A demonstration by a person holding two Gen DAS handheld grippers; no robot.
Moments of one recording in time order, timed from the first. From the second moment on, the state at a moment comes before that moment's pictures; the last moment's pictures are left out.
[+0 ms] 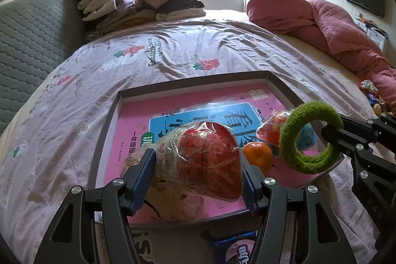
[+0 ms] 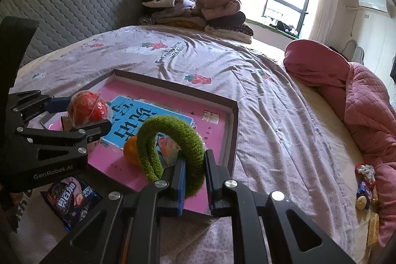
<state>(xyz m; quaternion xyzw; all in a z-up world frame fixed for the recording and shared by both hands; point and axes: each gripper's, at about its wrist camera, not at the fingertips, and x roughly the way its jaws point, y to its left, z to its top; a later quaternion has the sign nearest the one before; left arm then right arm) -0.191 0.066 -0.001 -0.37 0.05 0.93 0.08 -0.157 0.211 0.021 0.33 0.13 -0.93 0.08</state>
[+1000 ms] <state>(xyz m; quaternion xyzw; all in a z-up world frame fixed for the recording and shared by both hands) -0.191 0.084 -0.026 -0.39 0.09 0.91 0.09 -0.158 0.206 0.004 0.37 0.16 -0.91 0.08</state>
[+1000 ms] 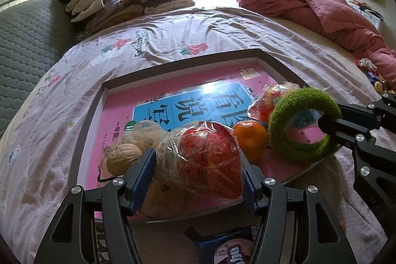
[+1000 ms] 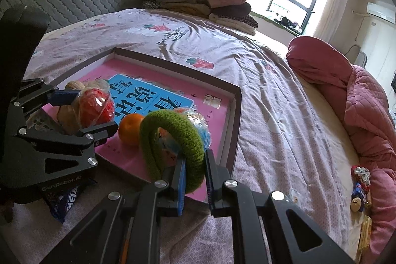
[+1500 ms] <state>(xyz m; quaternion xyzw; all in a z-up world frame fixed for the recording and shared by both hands) -0.196 0.080 -0.025 -0.39 0.08 0.91 0.09 -0.158 0.212 0.009 0.37 0.14 -0.92 0.08</state>
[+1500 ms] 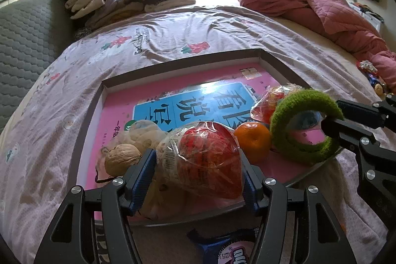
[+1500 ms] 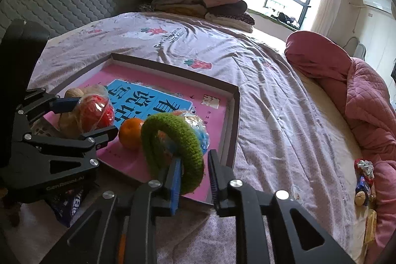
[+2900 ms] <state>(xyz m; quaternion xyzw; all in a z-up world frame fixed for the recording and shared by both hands) -0.194 0.078 -0.012 -0.37 0.07 0.92 0.09 -0.157 0.219 0.020 0.35 0.10 -0.93 0.07</state>
